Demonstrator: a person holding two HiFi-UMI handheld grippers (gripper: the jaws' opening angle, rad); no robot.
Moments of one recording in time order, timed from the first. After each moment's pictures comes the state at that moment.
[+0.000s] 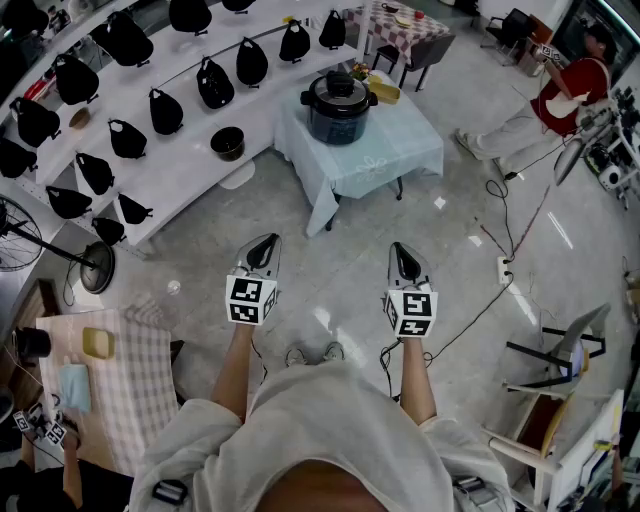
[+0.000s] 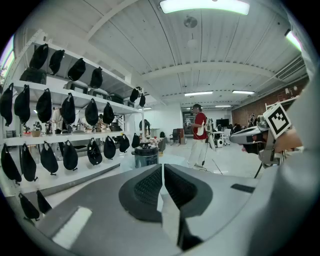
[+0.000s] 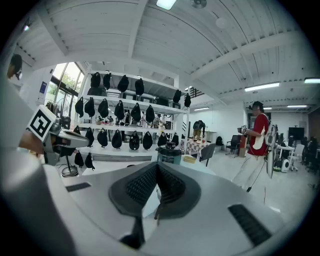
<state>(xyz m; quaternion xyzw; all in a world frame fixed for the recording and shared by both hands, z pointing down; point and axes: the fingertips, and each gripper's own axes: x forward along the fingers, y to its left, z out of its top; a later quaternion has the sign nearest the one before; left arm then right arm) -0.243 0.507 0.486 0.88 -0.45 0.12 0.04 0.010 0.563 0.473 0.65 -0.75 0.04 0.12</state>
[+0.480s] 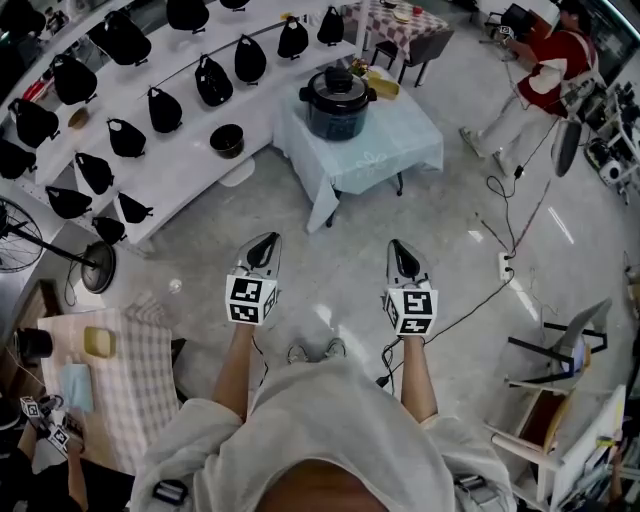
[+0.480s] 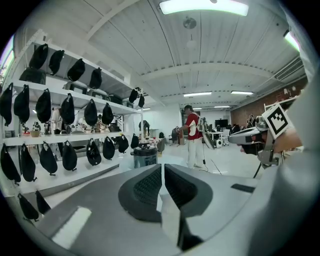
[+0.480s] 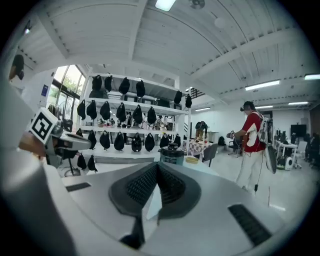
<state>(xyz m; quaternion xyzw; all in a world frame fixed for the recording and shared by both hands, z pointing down) -0.241 0.511 0.485 0.89 -0.45 0.12 0.04 0.005 0.564 0.471 0.64 -0.76 0.04 0.11</state>
